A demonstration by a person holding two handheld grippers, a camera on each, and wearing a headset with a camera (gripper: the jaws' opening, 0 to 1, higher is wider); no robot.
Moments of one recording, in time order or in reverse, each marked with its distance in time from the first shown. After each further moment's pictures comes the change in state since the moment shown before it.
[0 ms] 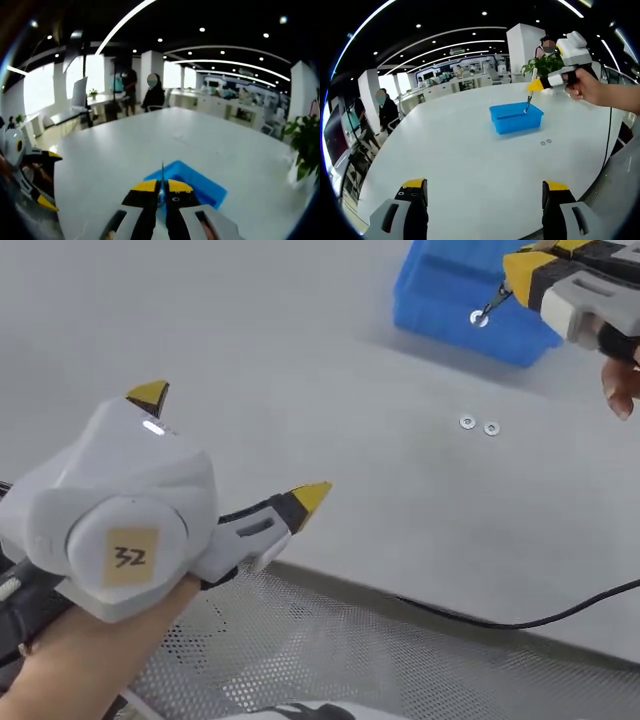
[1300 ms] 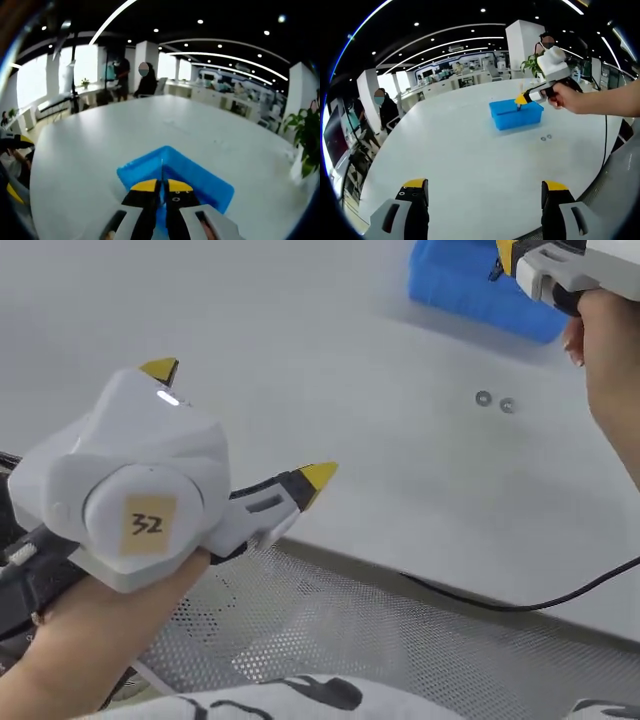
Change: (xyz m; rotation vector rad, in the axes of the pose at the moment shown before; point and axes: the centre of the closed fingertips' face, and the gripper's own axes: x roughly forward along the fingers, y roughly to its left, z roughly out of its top) left arm 0.002 -0.001 -0.005 0.013 0.032 0.001; right arm 0.054 -0.020 -0.045 -0.024 0.093 -0.062
